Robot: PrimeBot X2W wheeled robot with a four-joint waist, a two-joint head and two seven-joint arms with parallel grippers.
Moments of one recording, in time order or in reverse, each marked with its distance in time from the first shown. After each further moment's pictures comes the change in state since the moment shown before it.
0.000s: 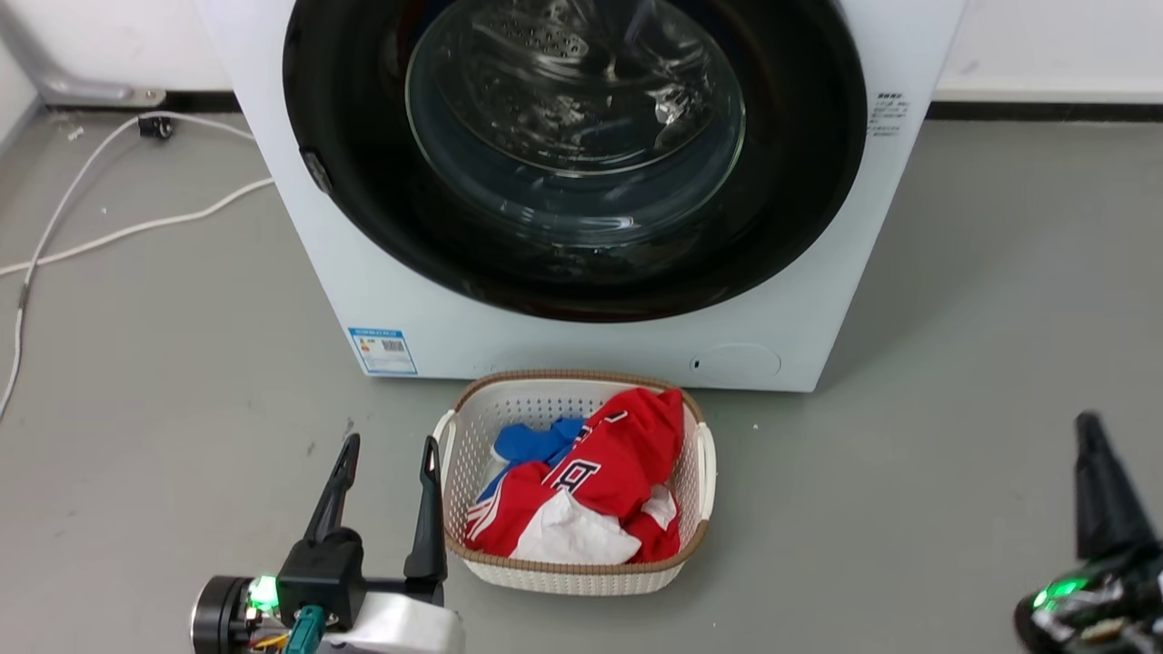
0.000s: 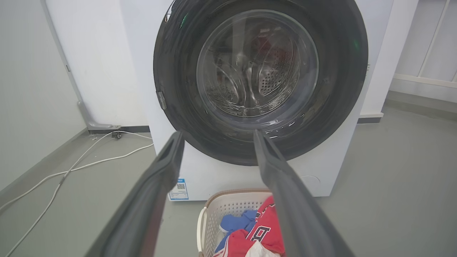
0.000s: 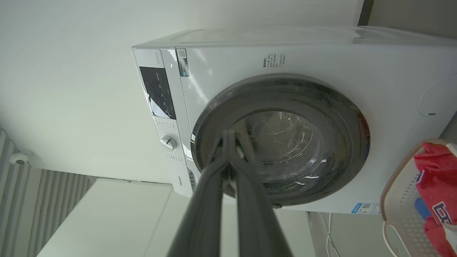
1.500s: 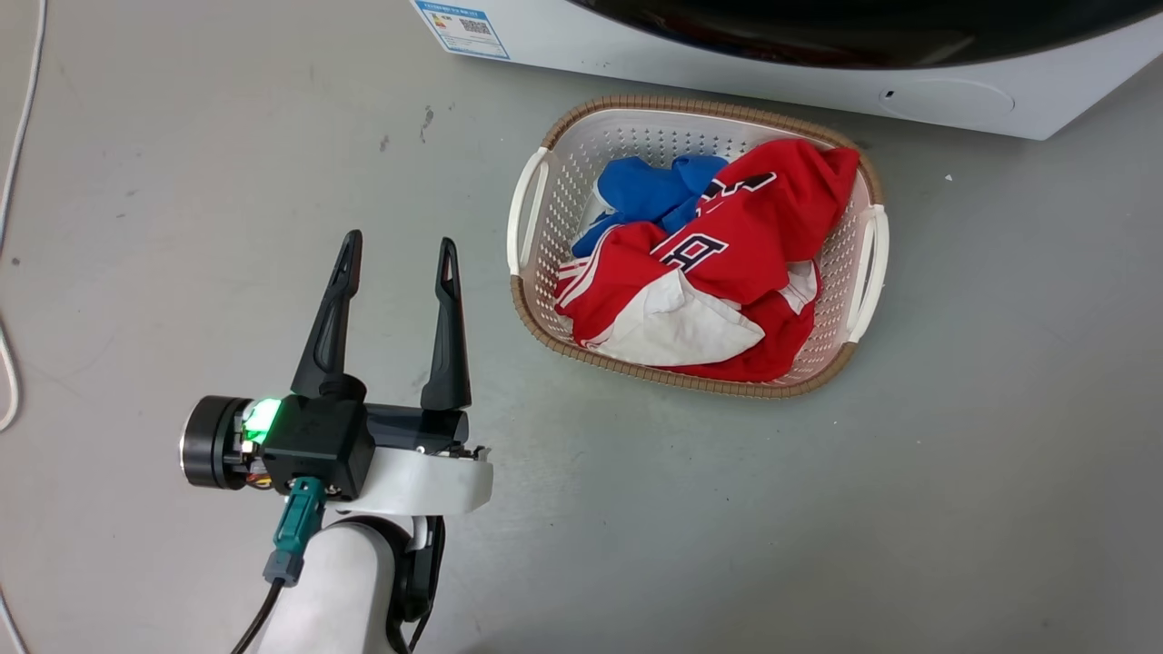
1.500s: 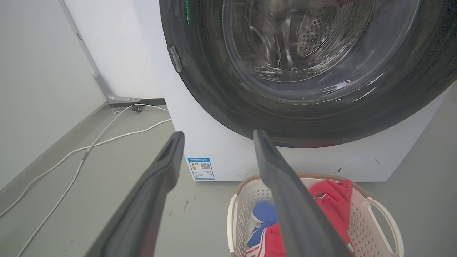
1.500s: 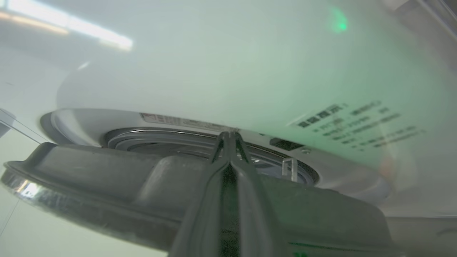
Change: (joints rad) left arm -0.280 0.000 -0.059 -0.102 0.005 0.038 0.000; right arm -1.300 -0.440 0.167 0.772 -0.252 0.000 0.426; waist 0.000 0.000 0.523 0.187
